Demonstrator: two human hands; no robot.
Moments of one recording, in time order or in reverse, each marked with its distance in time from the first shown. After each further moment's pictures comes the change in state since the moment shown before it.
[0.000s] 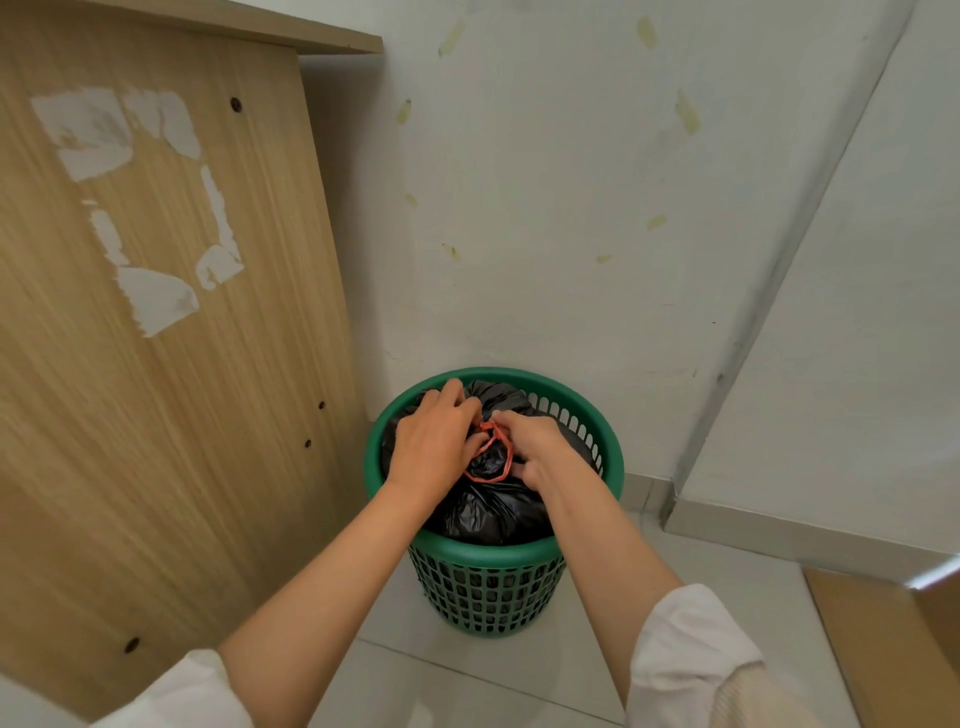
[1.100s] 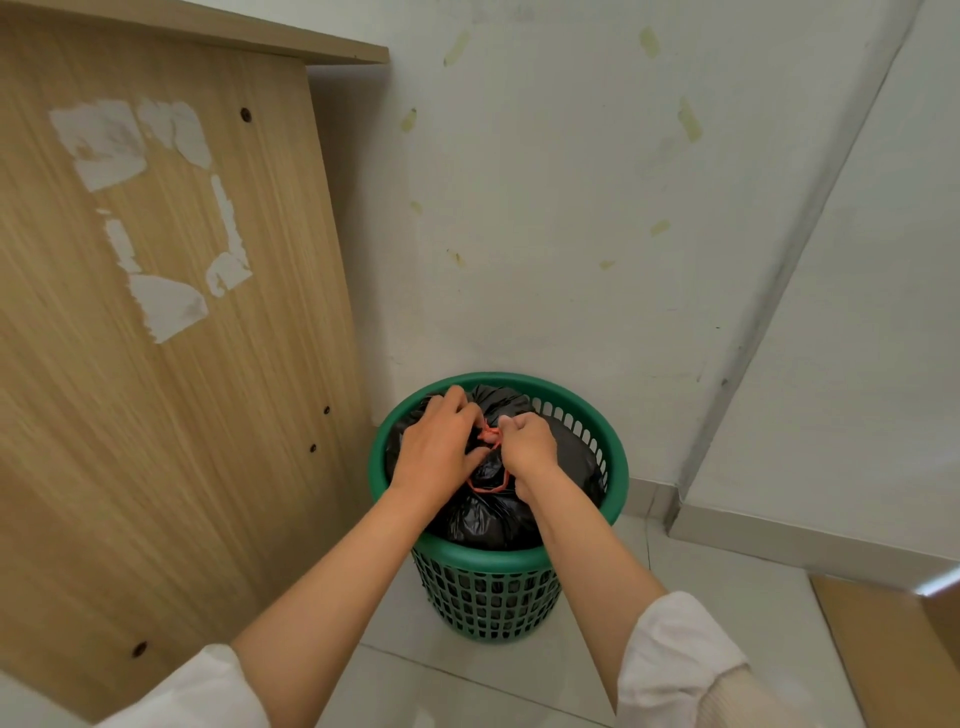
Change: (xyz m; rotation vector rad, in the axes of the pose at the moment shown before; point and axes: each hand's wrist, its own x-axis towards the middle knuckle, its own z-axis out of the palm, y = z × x) left_hand 0.001 -0.003 0.002 -0.075 -0.048 -0.001; right_hand 0.010 0.019 0.009 -0.413 0.170 -0.315
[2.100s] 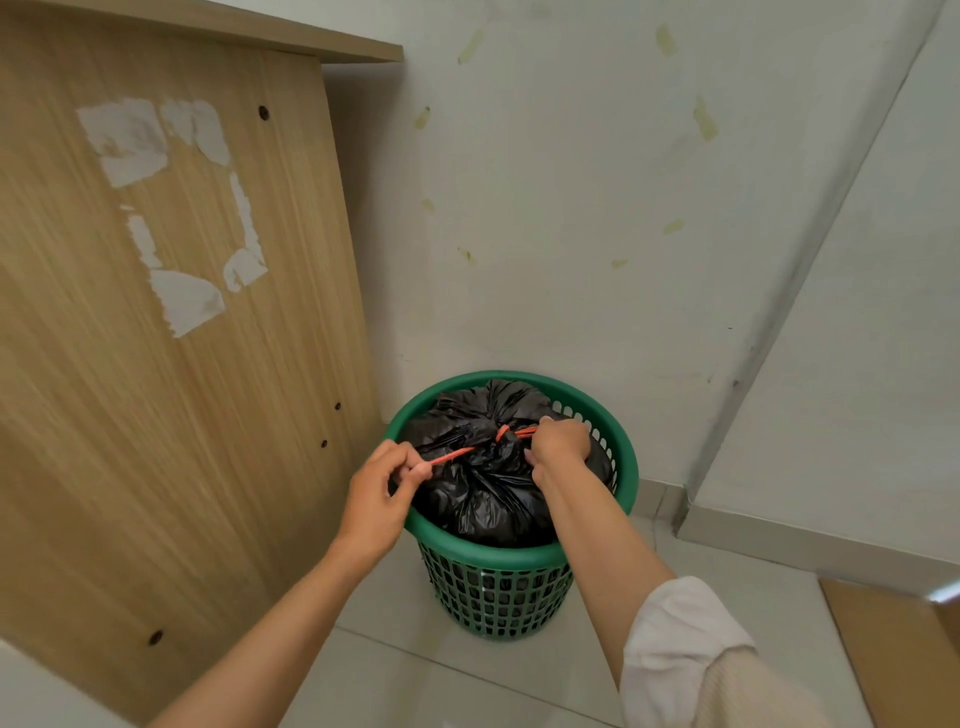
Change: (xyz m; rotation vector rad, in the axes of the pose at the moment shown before) left_hand -0.069 -0.053 0.001 -0.738 0.132 -0.219; right_hand 0.043 0.013 0.002 0.249 0.240 0.261
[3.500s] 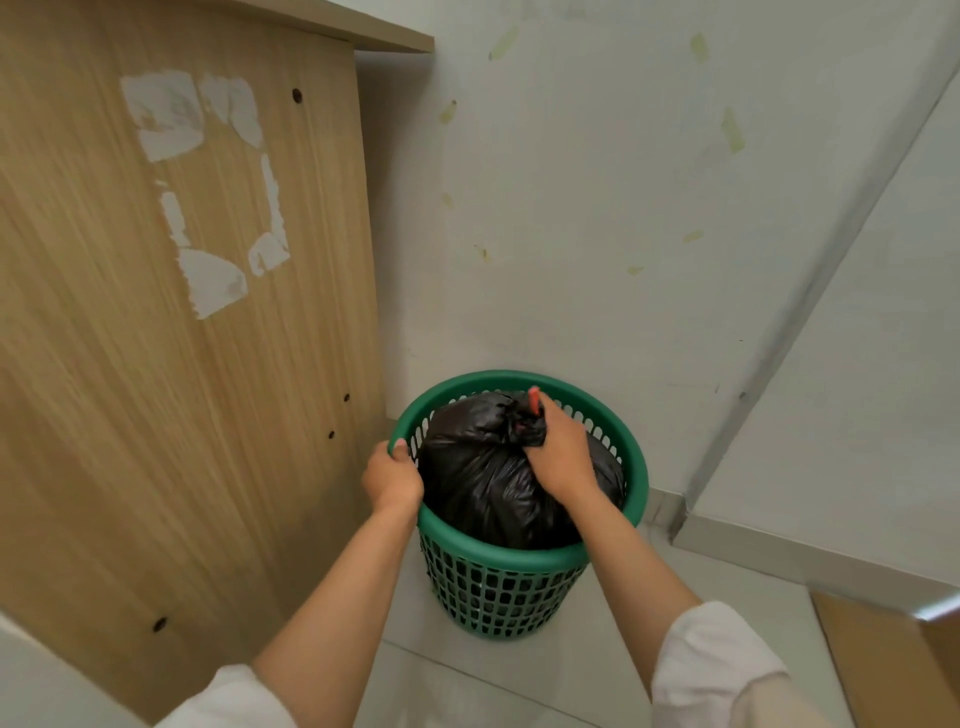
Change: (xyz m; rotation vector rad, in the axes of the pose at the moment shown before) left_hand 0.036 -0.019 0.035 -0.122 0.323 -0.753; right_hand -0.045 -0.003 -0.037 -0.614 -0.301 -0.847
